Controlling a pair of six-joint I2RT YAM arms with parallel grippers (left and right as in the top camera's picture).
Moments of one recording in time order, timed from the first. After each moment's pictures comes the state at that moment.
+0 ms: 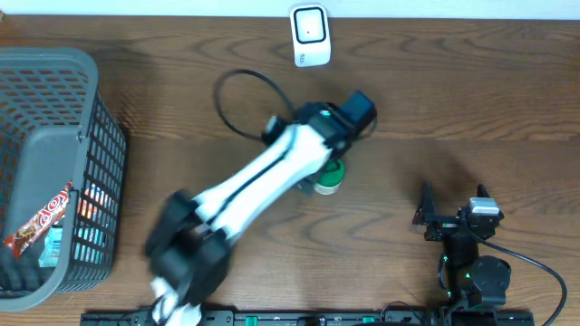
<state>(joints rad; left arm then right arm) -0.77 1.91 1.70 -1.17 -0.28 -1.80 -0.02 0.01 0.01 -0.07 0.01 0.05</state>
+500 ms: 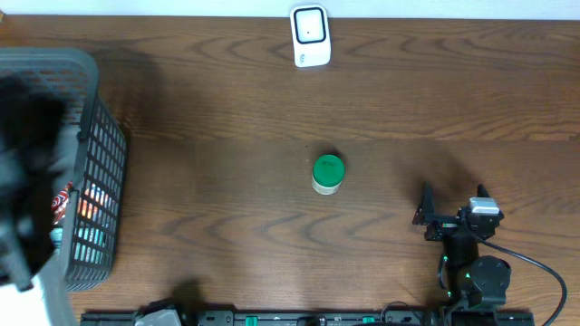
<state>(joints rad) 0.34 1.20 1.82 -1.35 -0.36 -0.94 -0.02 0.01 0.01 -0.07 0.01 0.05</state>
